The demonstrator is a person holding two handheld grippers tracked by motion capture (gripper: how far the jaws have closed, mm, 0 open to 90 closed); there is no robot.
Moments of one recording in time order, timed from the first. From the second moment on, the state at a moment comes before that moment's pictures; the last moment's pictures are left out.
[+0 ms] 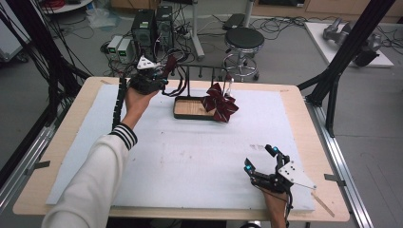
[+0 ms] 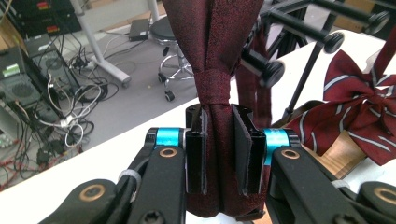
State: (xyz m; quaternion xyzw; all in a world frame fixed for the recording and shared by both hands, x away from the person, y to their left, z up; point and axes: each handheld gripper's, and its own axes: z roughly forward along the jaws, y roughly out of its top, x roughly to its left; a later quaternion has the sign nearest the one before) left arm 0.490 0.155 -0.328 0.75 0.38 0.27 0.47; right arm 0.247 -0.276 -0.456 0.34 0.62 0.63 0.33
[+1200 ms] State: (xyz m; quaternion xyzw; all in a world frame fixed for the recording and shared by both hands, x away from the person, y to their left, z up) left arm 0.481 0.173 -0.350 0.75 0.39 0.27 0.47; right arm 0.245 -0.277 -0.456 0.34 0.61 0.63 0.34
